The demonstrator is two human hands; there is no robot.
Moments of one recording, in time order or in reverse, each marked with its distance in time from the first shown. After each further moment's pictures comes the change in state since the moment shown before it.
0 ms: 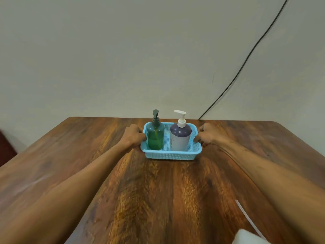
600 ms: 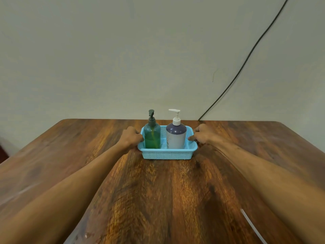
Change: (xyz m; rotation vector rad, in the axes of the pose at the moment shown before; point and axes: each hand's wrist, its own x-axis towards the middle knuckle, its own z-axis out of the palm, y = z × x) left_hand 0.042 -0.015 0.015 0.000 0.024 -0.059; right_hand 0.039 0.001 0.019 -0.034 -0.007 0.021
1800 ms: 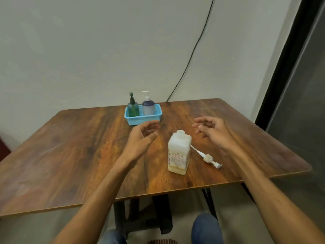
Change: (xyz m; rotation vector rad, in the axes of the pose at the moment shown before) left_hand -0.379 0.044 0.006 -0.432 -0.164 0.501; right_hand -0.390 0.085 -0.064 0.571 0.301 -0.288
